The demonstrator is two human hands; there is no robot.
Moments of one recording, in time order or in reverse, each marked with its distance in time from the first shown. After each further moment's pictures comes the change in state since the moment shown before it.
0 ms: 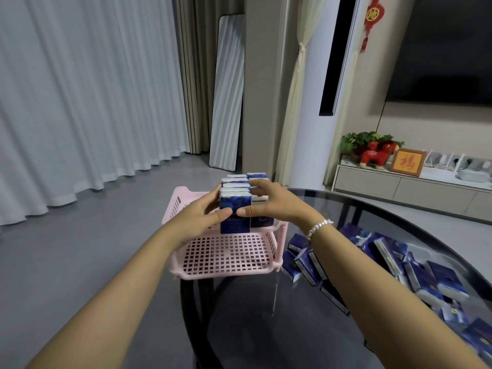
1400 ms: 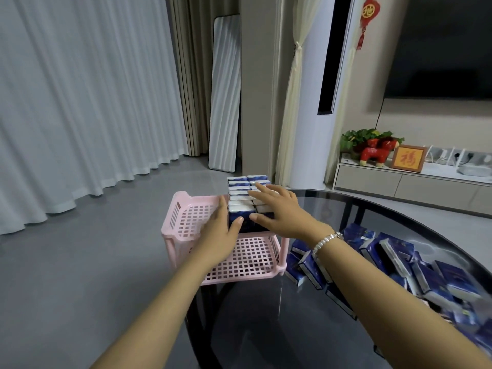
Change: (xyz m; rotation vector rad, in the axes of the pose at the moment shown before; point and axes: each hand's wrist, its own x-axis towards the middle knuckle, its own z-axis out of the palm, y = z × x) left_hand 0.013 -0.016 0.052 0.339 0.247 -0.185; right_hand 0.000 0.035 0.010 -0.541 0.141 -0.108
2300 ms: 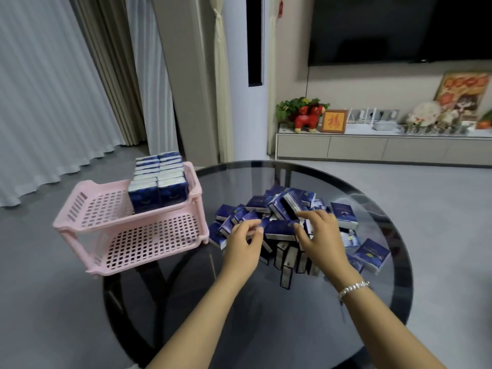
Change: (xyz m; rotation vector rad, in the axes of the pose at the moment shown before) left_hand -0.075 0.090 0.192 -0.330 -0.127 0.108; right_hand -0.234 0.120 0.002 0.063 0.494 0.595
